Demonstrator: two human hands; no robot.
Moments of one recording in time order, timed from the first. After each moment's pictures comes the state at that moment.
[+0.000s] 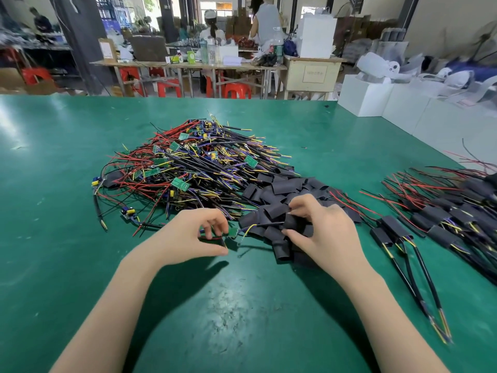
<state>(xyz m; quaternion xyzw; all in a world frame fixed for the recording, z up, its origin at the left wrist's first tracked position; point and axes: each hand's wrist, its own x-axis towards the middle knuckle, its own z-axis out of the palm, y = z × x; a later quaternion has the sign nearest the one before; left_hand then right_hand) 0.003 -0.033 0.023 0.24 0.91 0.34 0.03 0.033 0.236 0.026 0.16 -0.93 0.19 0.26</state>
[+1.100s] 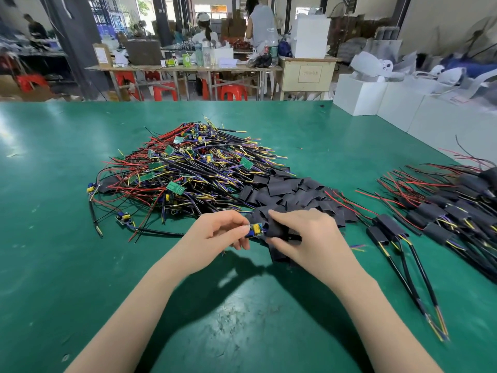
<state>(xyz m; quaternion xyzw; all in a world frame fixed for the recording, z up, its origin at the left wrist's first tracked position) 0.013 0.011 0.015 0.25 0.78 0.57 0.05 0.040 0.228 0.028 0.25 -0.91 0.18 0.28</state>
